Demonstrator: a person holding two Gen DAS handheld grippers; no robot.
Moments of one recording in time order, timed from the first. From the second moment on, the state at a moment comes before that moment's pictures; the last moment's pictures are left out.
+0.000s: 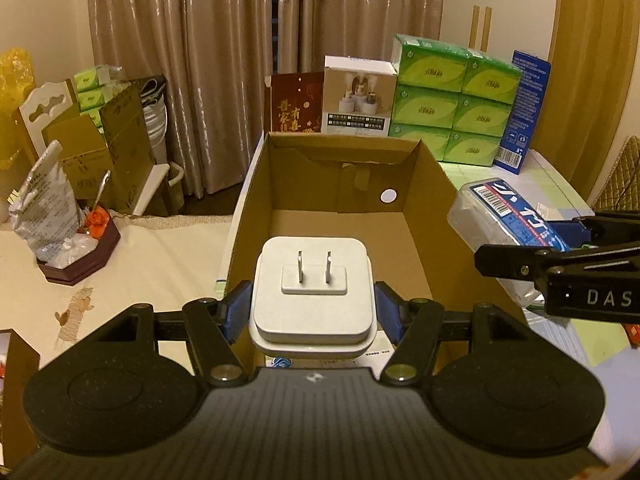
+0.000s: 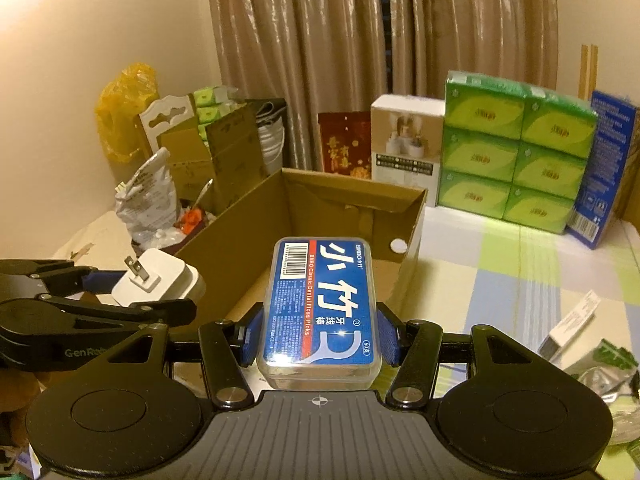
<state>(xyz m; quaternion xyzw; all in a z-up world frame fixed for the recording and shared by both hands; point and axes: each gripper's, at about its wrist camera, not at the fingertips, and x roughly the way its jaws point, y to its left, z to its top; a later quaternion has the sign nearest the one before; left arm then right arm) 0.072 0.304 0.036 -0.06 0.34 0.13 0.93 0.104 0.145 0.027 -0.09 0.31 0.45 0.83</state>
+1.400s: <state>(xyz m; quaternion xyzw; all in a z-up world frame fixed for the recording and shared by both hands) 0.026 0.214 0.074 -0.07 0.31 0.13 0.94 0.103 0.003 0.064 -0.03 0.31 0.40 0.86</state>
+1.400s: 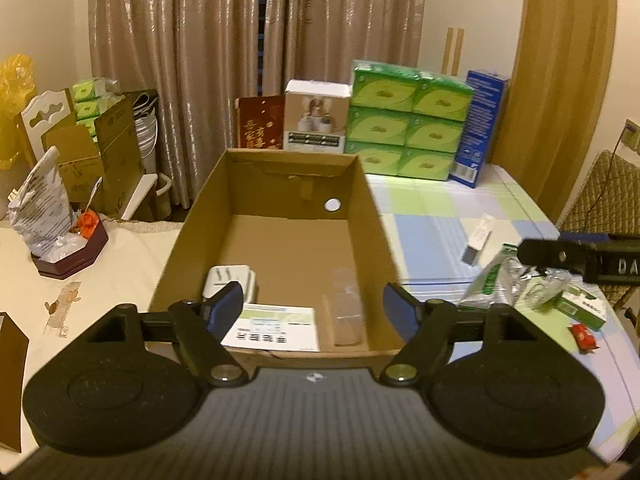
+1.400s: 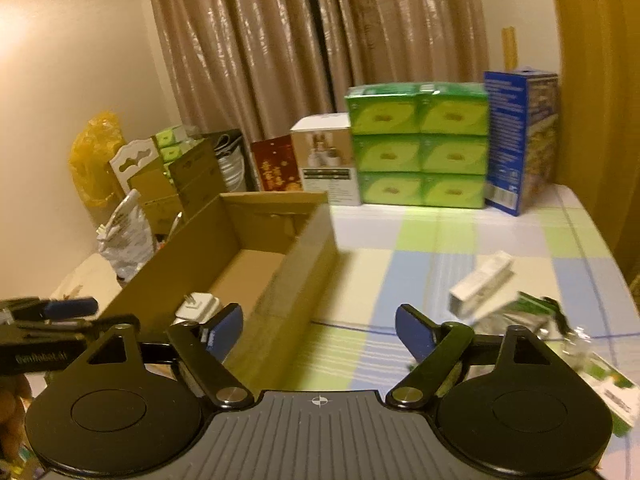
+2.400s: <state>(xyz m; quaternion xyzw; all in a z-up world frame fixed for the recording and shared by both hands) 0.063 0.058 0.089 -0.01 0.30 0.05 0.95 0.110 -0.183 0.061 -0.01 0.32 0.28 0.91</state>
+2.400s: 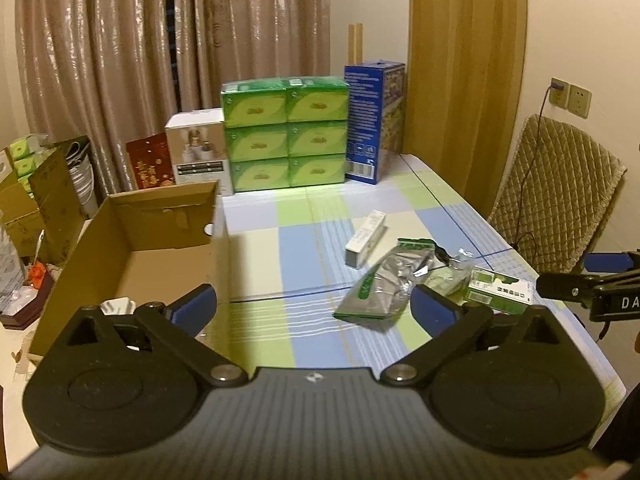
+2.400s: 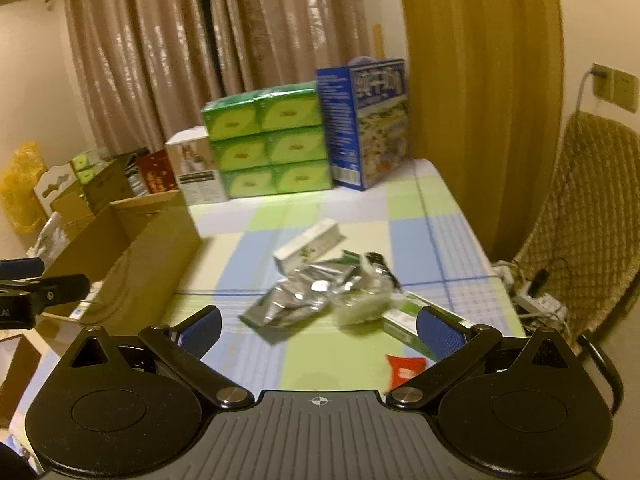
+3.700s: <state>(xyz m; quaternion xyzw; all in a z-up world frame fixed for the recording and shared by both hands) 0.159 0.023 -0.028 0.00 0.37 -0.04 0.93 0.154 -0.226 -0.059 0.00 0.39 0.21 0.90</state>
